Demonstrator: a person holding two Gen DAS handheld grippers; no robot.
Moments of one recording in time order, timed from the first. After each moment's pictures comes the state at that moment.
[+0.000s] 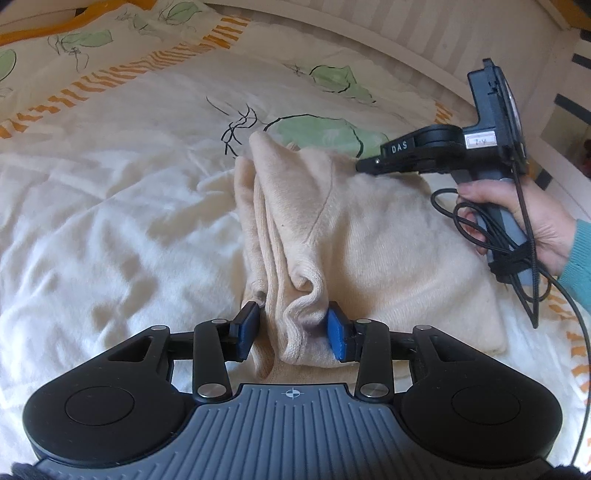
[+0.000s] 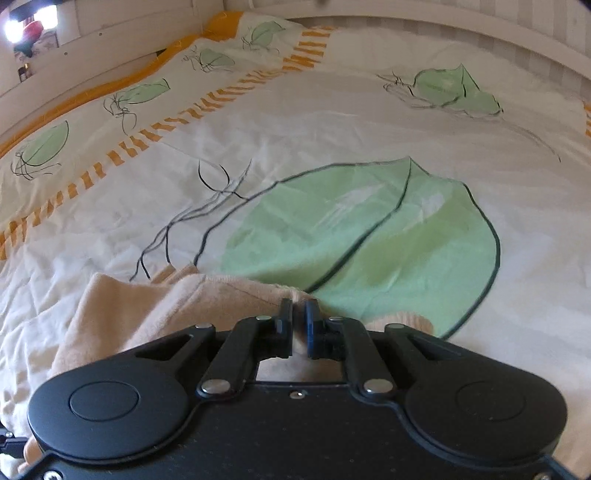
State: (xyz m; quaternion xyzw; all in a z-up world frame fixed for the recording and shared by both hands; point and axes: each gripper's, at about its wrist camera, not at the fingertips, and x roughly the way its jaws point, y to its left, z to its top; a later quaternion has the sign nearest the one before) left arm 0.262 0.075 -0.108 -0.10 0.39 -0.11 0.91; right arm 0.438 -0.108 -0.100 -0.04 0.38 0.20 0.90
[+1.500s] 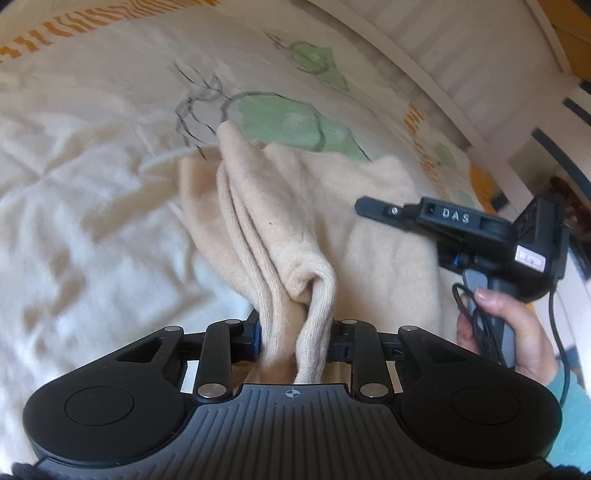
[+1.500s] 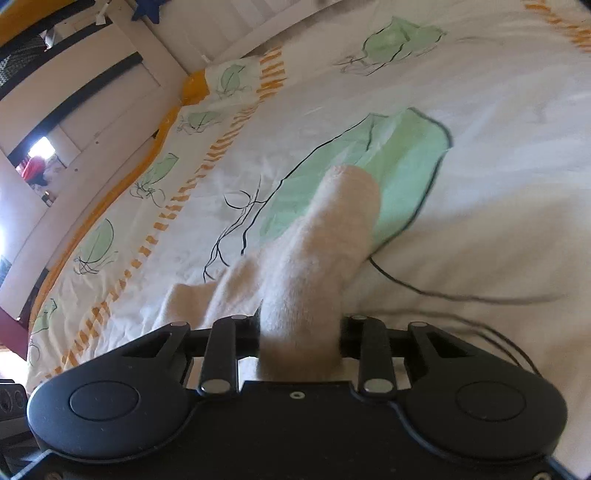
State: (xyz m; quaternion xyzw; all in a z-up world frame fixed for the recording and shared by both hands) left arm 0.293 0.068 -0.100 -0.21 0.44 -0.19 0.85; right arm 0.362 -0.190 -0.096 0.21 0.39 0.21 0.87
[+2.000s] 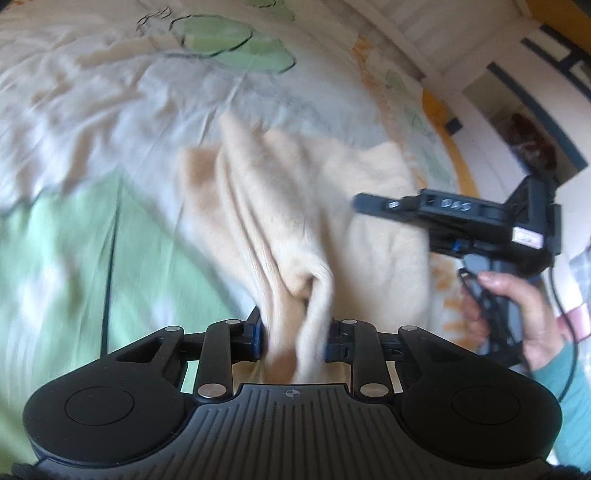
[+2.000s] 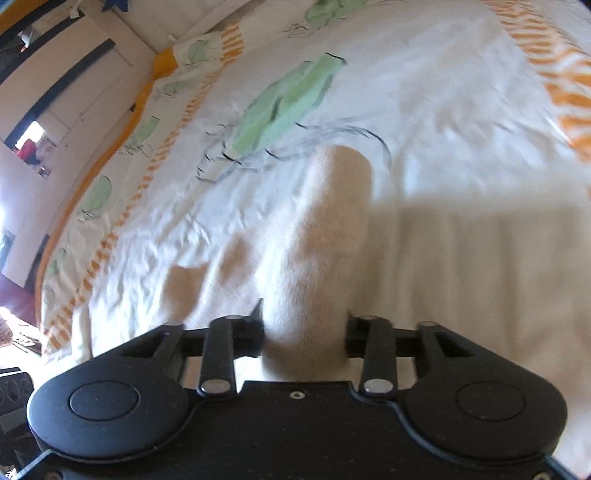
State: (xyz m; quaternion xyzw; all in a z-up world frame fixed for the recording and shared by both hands) left arm 0.135 0.025 -0.099 -0.18 0.50 -0.24 0.81; right arm 0.184 -0.257 -0.089 0.22 0.46 0.16 0.84
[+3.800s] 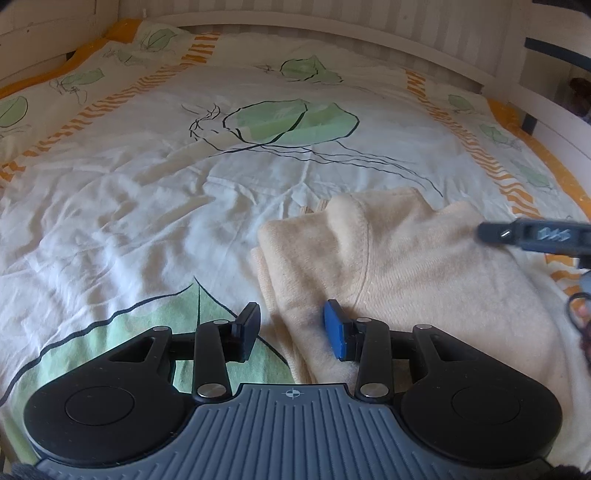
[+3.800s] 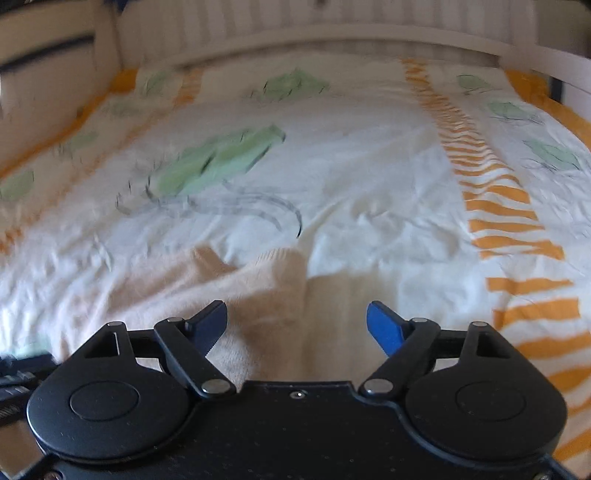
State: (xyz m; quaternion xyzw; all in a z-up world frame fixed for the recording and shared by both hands) left arm 0.150 -0.002 -0.099 -0.01 0.39 -0.09 0.92; right arm 0.182 -0.239 -0.094 0.04 0.37 0.02 0.93
